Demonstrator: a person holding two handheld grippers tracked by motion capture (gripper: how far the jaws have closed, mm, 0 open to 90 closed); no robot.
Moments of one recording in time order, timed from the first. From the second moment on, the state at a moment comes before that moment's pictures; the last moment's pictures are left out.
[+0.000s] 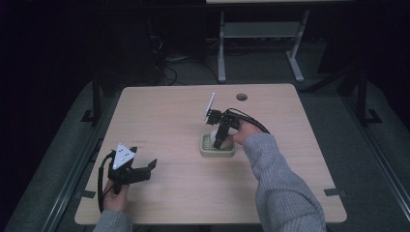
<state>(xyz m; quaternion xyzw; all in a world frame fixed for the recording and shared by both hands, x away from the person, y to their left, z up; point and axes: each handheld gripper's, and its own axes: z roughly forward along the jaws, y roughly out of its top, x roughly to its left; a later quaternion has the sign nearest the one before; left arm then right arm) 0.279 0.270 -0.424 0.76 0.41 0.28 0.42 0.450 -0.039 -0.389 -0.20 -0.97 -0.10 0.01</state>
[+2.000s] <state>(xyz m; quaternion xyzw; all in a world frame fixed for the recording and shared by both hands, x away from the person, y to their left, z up) 0.279 0.268 -0.424 0.76 0.40 0.29 0.41 0.461 -0.034 -0.415 -0.23 -0.97 -0.09 0.02</state>
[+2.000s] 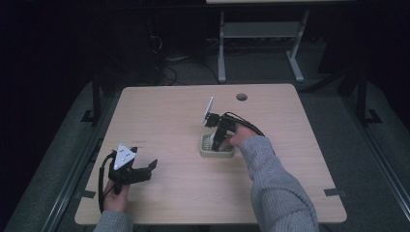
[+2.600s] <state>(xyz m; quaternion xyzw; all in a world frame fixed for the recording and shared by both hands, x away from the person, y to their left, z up) 0.279 0.268 -0.424 0.76 0.40 0.29 0.41 0.454 -0.051 -0.391 -0.24 -0.96 -0.14 0.01</state>
